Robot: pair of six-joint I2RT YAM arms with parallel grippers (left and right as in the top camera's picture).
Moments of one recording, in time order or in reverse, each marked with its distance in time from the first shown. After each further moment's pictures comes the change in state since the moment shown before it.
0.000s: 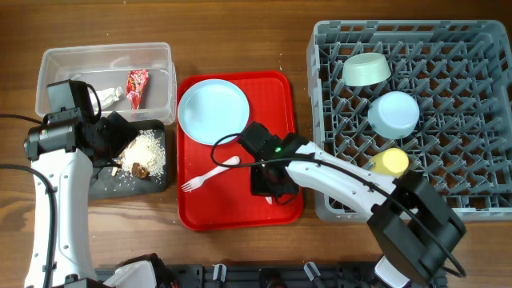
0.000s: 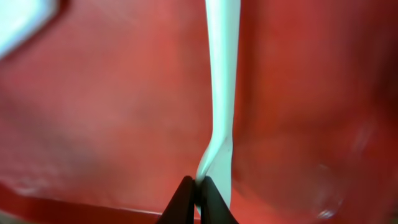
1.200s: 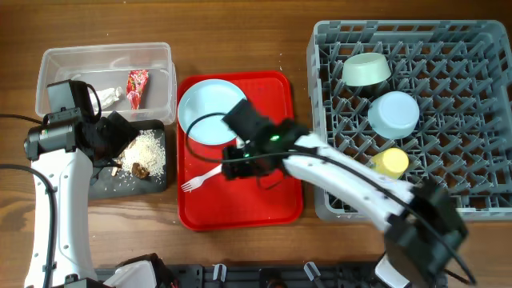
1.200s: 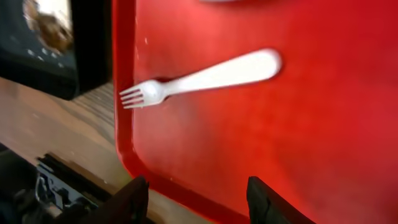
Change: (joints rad) left arm 0.000 0.000 0.000 0.000 0.004 0.000; right arm 0.021 -0.021 0.208 0.049 -0.113 -0.143
